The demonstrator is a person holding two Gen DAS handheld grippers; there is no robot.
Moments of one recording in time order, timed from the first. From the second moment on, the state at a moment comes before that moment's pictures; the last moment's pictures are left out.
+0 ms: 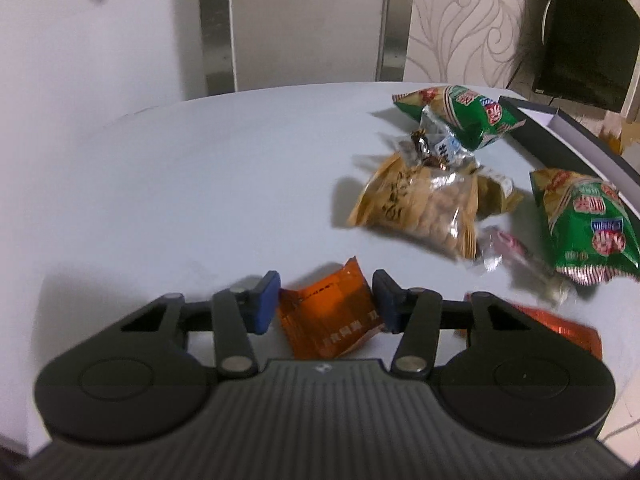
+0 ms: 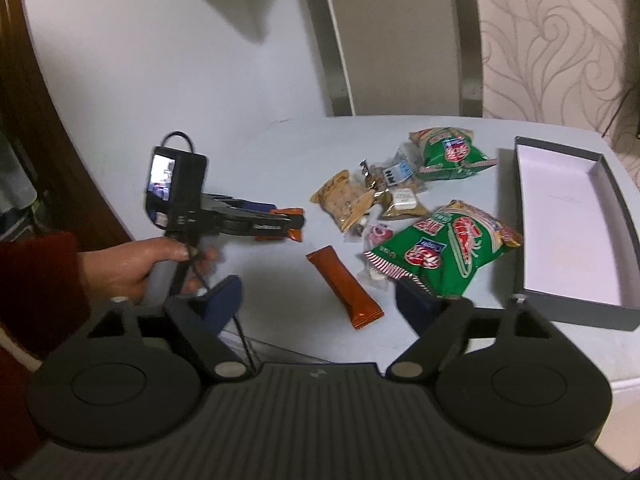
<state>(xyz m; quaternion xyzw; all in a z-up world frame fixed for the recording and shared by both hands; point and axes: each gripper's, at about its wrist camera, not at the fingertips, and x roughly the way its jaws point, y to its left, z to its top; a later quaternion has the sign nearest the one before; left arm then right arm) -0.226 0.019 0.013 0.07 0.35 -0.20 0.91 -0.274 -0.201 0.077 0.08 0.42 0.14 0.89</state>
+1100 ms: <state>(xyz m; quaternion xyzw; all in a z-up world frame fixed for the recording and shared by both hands) -0.256 0.035 0.022 0.06 0.37 -0.18 0.91 -0.155 -0.149 -0.045 -0.08 0.49 0.22 0.84</state>
